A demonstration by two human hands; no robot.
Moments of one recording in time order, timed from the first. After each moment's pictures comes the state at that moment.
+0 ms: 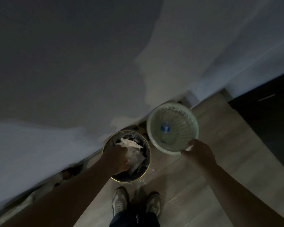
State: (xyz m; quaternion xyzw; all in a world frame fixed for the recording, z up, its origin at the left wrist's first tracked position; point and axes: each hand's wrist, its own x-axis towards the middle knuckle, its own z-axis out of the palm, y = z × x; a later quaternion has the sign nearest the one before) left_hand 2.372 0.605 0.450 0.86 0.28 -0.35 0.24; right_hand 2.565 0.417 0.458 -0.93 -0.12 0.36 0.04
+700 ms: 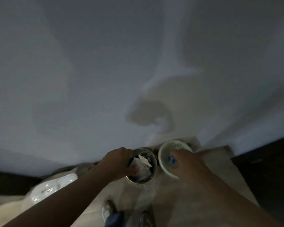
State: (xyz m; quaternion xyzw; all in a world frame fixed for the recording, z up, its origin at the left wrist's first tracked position) left_hand 2.269 0.513 0.789 0.88 0.39 -0.16 0.23; right_hand 2.484 0.400 0.789 -0.77 -0.59 0.25 -0.05
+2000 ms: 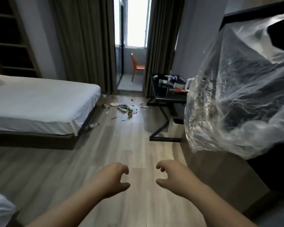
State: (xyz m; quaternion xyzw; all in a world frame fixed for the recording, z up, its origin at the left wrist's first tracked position) left_hand 1.510 -0.017 0.953 0.24 0.95 0.11 0.14; right_hand 1.570 0.203 0.986 0.01 -0.98 0.16 -0.06
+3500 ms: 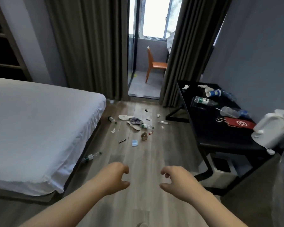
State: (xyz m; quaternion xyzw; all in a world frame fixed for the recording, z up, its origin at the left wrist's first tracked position) left_hand 0.681 -0.036 0.919 0.21 0.96 0.11 0.17; right_hand 0.733 0.197 0.940 0.01 -0.98 0.15 -0.15
